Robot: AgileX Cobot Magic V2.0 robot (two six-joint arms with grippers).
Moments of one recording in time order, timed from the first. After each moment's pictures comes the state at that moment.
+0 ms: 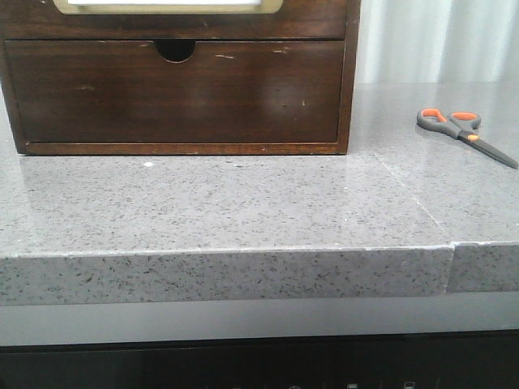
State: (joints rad) left arm 0.00 0.45 -0.67 -0.03 0.57 0.01; right arm 0.06 0.54 -0.66 -0.03 0.62 0.04
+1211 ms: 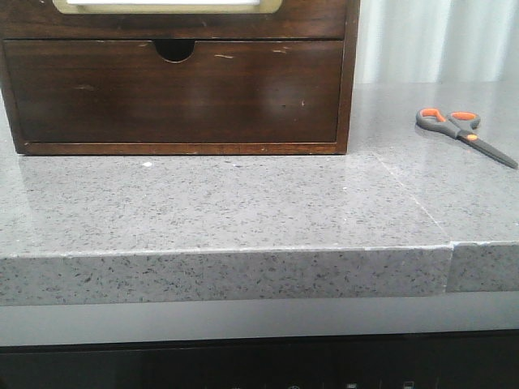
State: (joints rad) left arm -0.03 0.64 -0.61 -0.83 0.54 0.14; right arm 0.06 0.65 -0.66 -0.06 0.68 0.03
